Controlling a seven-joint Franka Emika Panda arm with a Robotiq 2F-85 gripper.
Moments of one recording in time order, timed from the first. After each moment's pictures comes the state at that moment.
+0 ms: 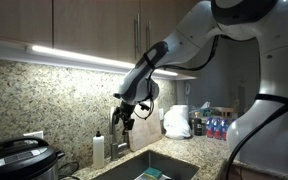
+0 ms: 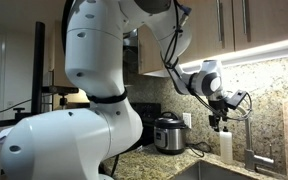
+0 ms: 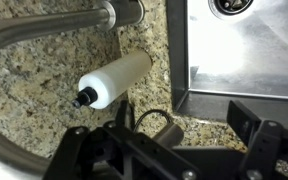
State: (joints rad) arm -1.30 0.05 1.30 -2.26 0.09 2.73 -1.59
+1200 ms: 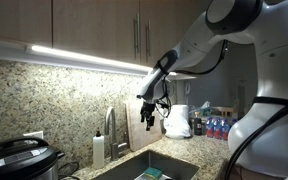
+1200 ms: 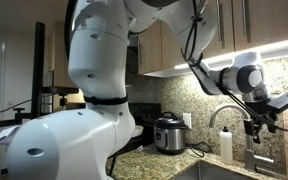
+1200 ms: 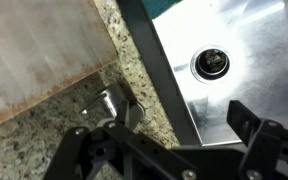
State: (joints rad) arm -1.02 0.10 0.75 -2.17 -0.06 2.61 -1.41
